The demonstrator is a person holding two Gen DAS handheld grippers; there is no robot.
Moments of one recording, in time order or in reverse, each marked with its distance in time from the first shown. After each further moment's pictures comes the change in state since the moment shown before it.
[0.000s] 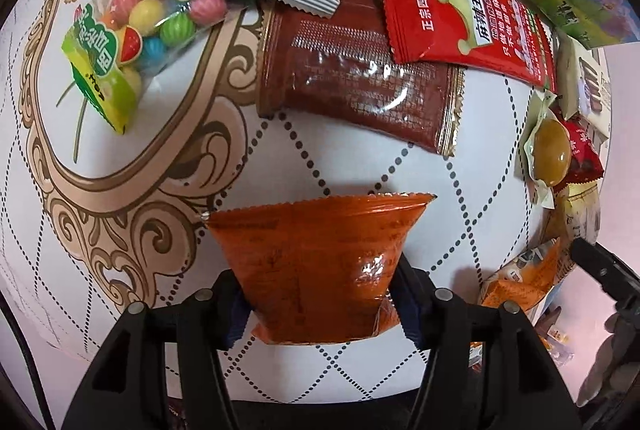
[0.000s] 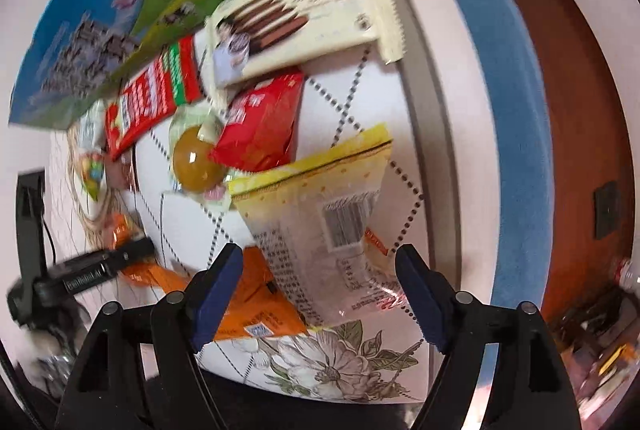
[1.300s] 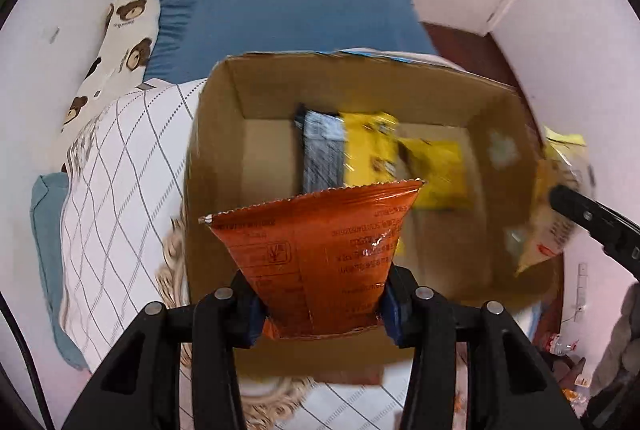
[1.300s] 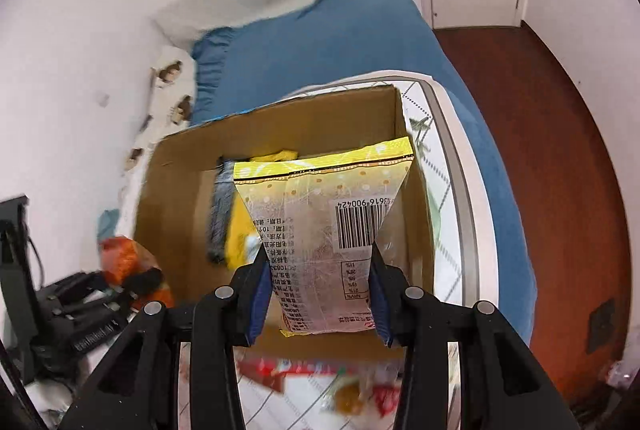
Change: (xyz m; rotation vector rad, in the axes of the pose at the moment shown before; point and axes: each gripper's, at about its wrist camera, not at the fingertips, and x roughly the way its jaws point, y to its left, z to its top) left arm -0.213 -0.025 0.175 0.081 -0.366 0.103; right arm -0.153 0.147 0.226 -0.101 -0.332 0.031
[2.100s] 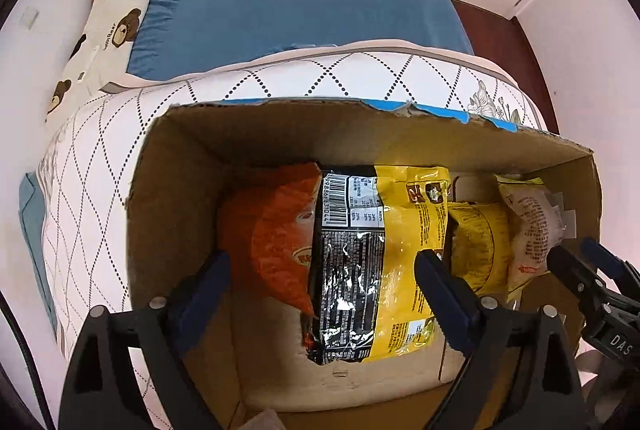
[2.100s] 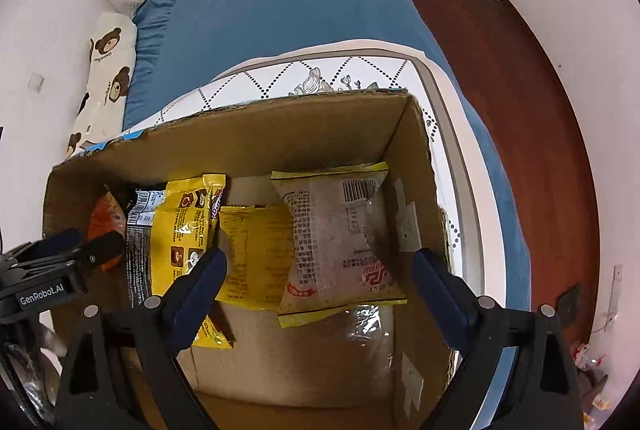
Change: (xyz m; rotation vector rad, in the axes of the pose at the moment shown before) left arm 0.085 0.013 0.086 -0.043 0.129 0.004; right arm 0.099 -0.013 0.058 0.028 0.127 -0.137
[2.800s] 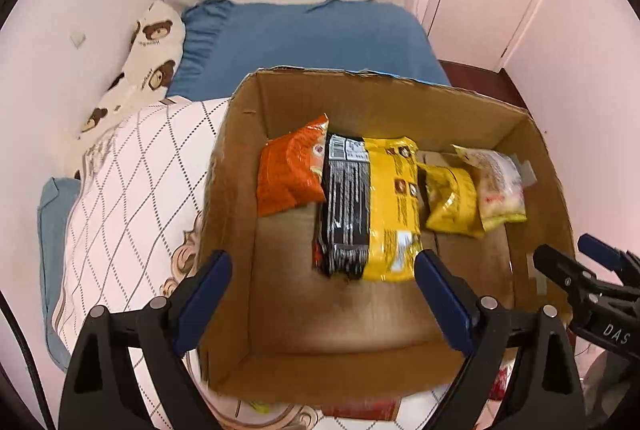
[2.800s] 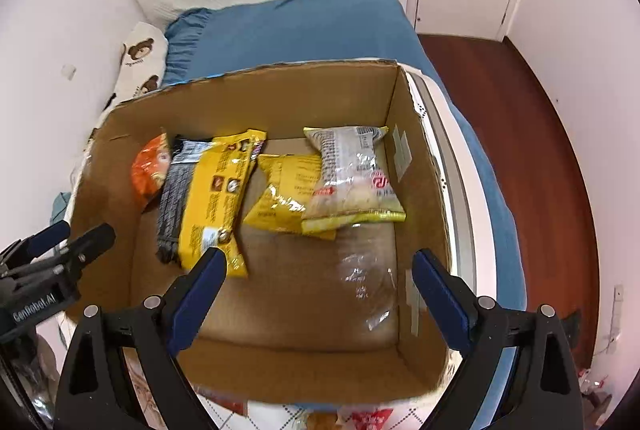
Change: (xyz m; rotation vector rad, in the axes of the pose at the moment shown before) left arm -0.078 -0.002 -0.135 0.007 -0.324 0.034; right arm -0.072 0.015 -0.113 -0.098 -0.195 0.011
